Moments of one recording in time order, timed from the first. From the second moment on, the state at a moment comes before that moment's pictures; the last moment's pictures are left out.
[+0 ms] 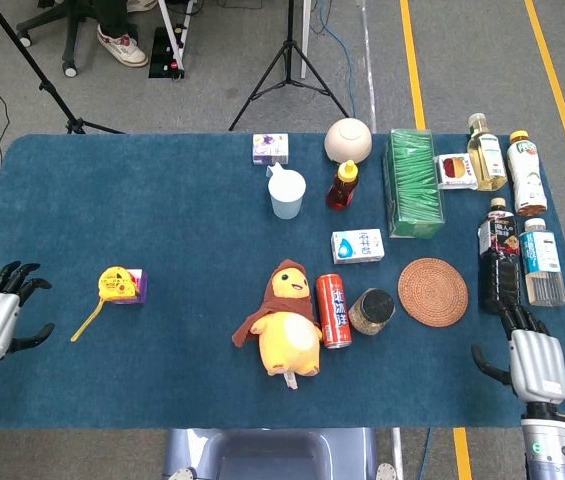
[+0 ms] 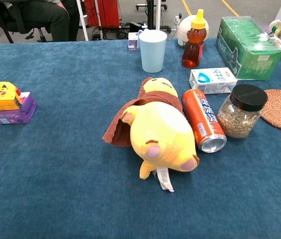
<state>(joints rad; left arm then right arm) -0.23 -1.00 -0.10 -1.81 1.32 1.23 0.22 0.08 -1.20 0.09 -1.82 -1.35 1.48 -0.23</state>
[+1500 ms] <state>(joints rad) -0.67 -1.19 -0.08 -1.57 0.99 0.81 0.48 0.03 -1.17 0.09 -1.87 -1.32 1.53 -0.27</state>
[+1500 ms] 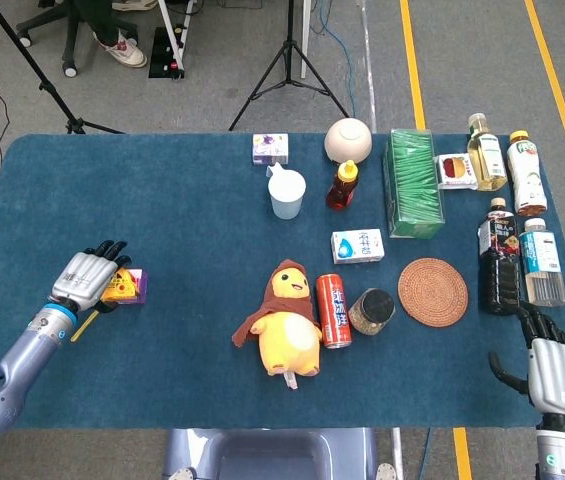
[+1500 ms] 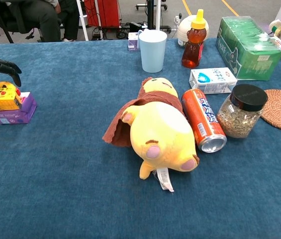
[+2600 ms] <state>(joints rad) -0.76 -1.11 -0.11 -1.65 1.18 0.74 0.28 0.08 -1.18 0.10 -1.89 -1.38 1.46 -0.19</state>
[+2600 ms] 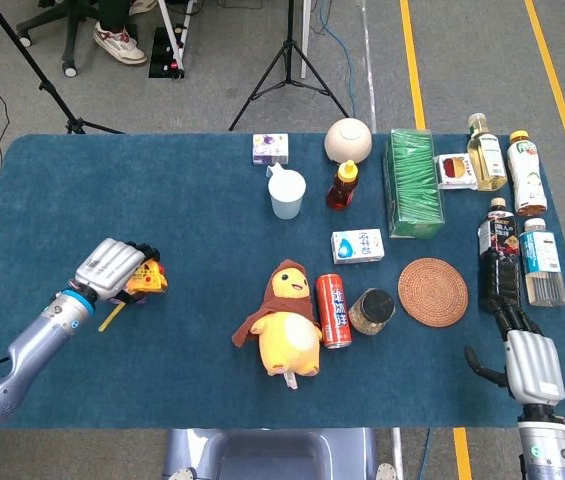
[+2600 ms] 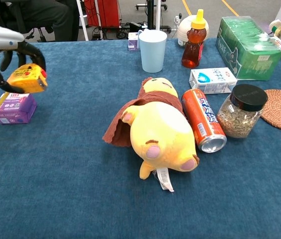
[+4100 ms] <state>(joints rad) -1.32 -1.19 -0.14 -1.77 0.71 0.60 0.45 0.31 -1.55 0.23 -1.88 -1.29 1.32 -0.04</state>
